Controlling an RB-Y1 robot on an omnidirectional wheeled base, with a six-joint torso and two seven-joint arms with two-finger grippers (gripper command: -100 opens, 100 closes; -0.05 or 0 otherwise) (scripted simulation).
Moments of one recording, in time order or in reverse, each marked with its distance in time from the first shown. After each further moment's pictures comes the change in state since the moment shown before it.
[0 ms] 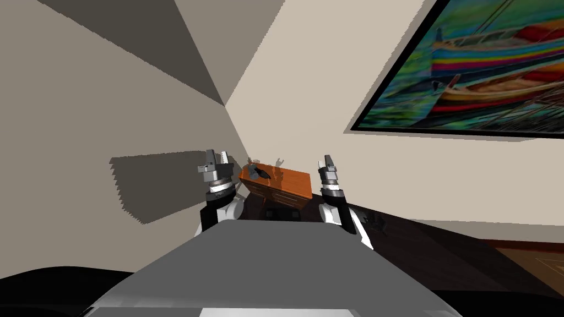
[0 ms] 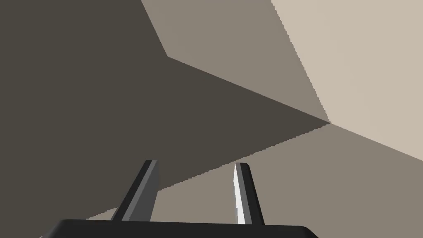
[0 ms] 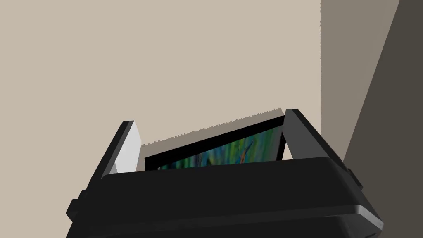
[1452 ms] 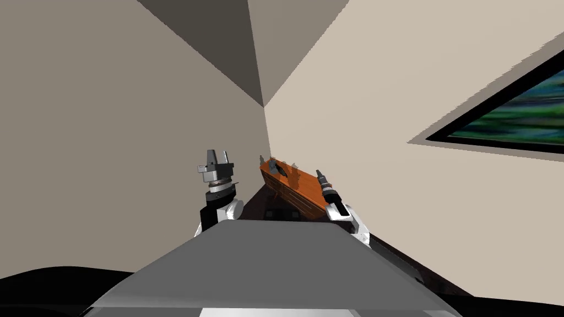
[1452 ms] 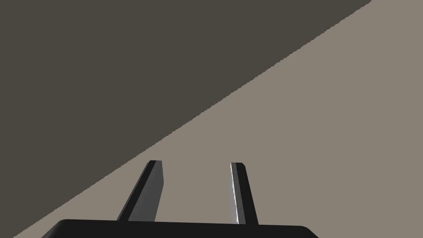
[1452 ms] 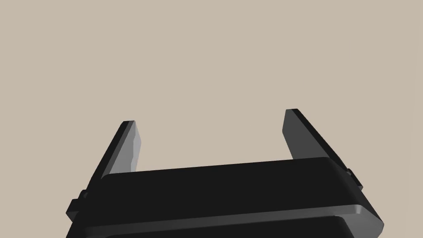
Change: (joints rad) left arm 0.000 0.000 0.000 0.000 0.000 0.000 0.000; right arm -0.118 -0.216 -0.076 0.433 -0.033 0.270 0.116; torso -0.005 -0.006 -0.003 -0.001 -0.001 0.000
